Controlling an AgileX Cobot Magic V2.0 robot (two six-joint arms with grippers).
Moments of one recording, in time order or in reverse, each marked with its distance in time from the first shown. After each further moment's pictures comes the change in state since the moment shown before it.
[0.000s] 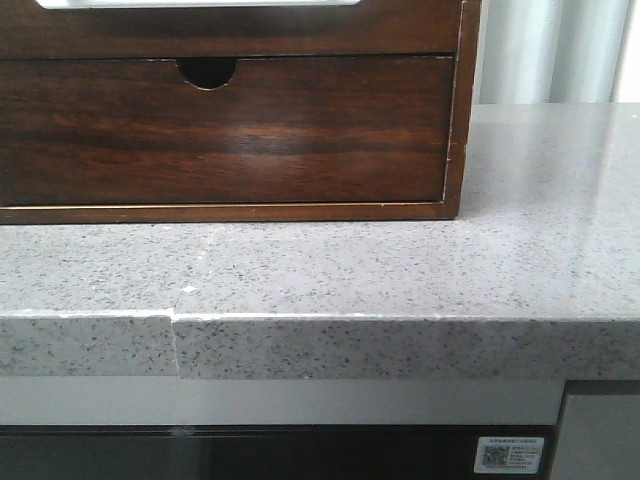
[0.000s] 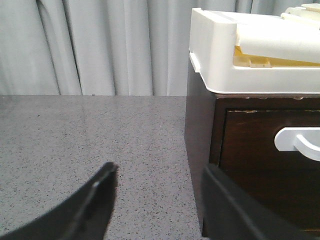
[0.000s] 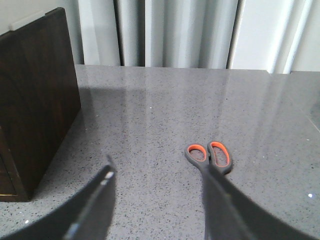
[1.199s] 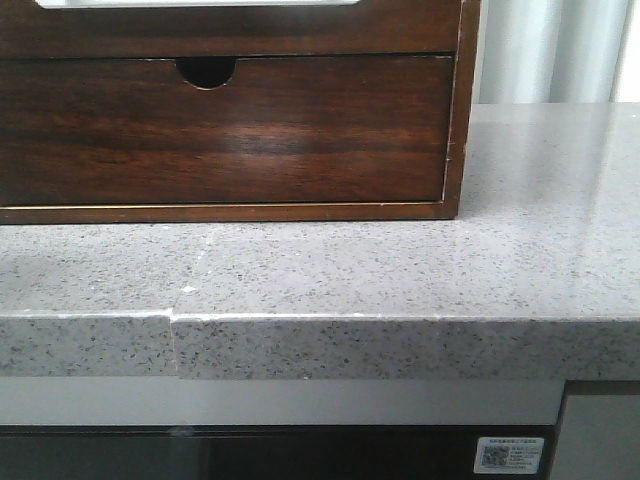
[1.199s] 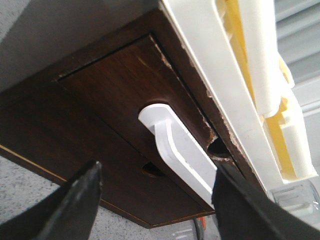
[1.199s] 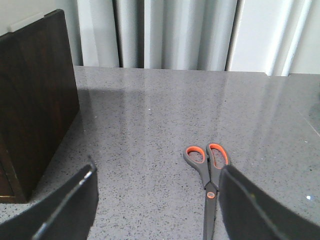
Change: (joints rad) left arm 0.000 0.385 0.056 -1.471 0.097 0.427; right arm 0.000 0.000 0.000 -0.006 -0.004 0.000
